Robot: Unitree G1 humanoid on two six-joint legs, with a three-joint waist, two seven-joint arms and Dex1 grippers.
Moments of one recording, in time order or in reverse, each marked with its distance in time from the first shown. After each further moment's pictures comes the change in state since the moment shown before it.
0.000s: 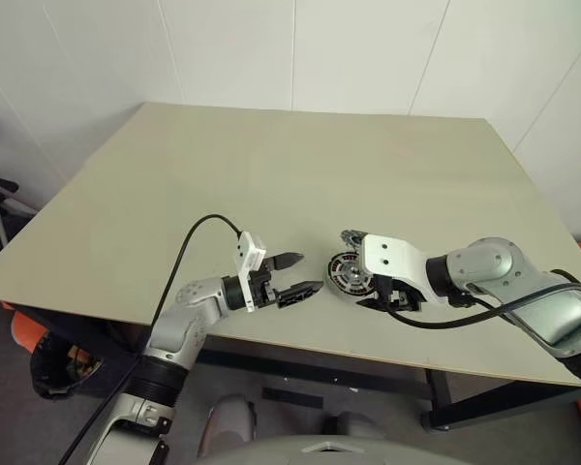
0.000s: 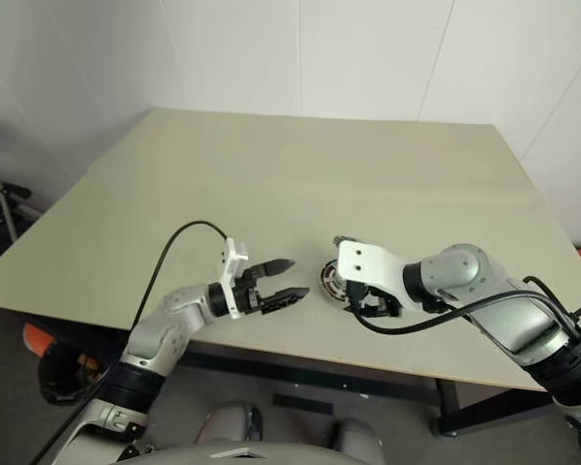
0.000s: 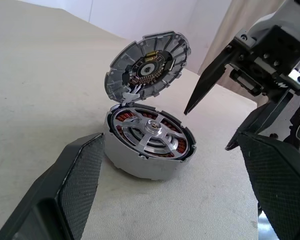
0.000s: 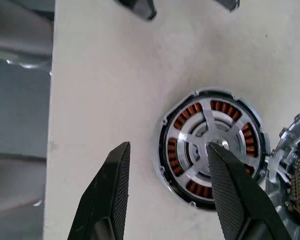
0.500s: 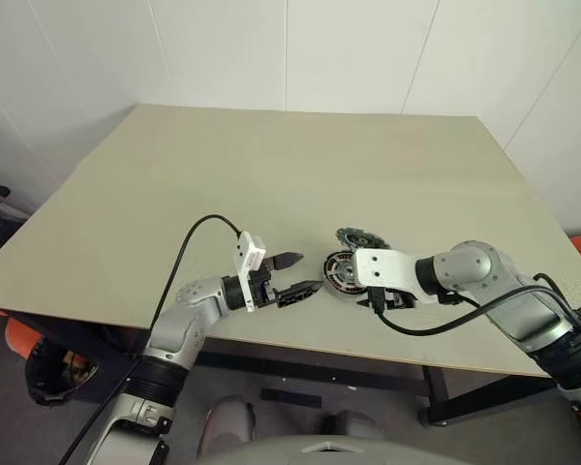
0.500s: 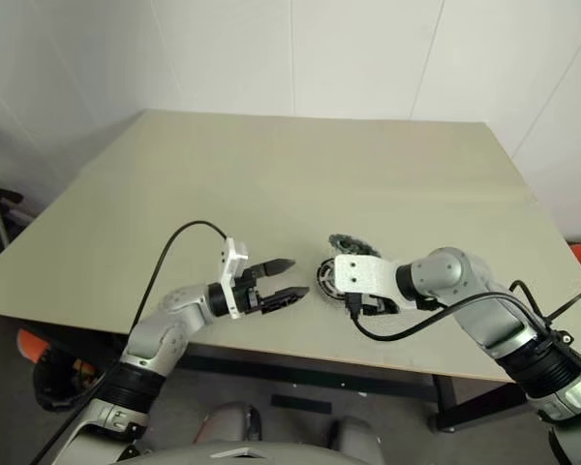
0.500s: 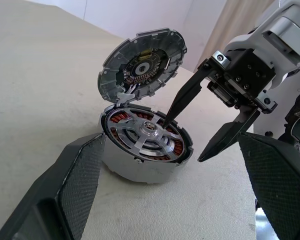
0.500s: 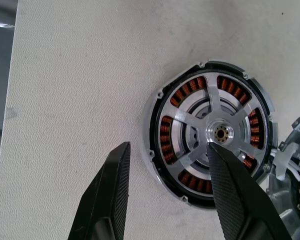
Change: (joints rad) left arm 0.000 -0.002 0.001 -0.001 -0.001 0.010 0.003; right arm -0.005 0.138 0.025 0.152 -0.221 -0.167 0.081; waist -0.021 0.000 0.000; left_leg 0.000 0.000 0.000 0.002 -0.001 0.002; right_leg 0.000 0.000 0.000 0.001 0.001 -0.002
